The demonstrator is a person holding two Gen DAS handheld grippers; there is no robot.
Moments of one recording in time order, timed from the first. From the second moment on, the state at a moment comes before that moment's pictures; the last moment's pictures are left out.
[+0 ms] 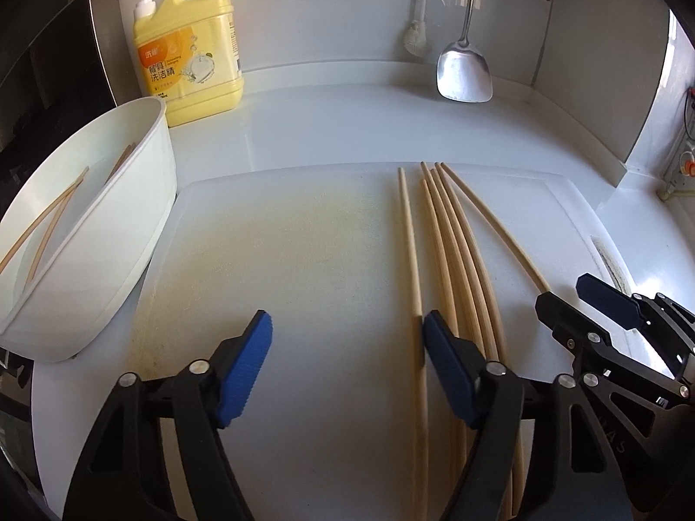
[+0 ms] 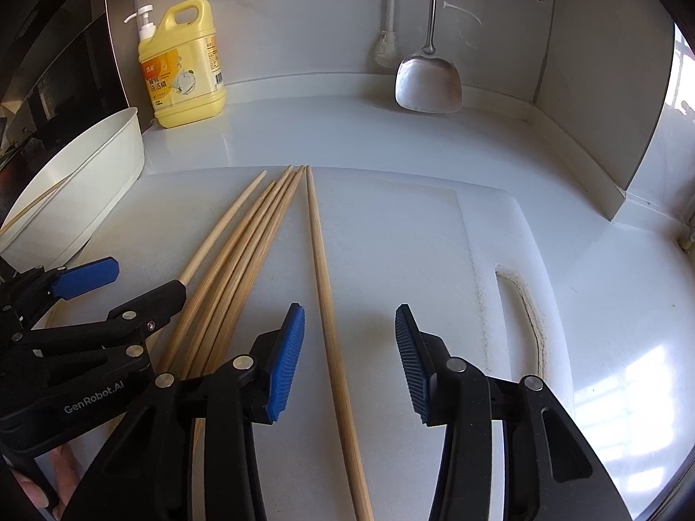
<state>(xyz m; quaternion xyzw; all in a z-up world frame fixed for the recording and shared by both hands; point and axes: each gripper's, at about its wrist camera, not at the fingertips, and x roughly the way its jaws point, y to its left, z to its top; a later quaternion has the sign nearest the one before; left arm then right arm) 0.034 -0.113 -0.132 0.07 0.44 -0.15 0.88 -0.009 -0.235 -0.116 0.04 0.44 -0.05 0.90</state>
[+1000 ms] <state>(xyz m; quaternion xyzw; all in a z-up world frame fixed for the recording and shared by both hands) 0.009 -0.092 -0.048 0.02 0.46 -0.16 0.87 -0.028 -0.239 -0.044 0.08 0.41 -0.01 0.91</state>
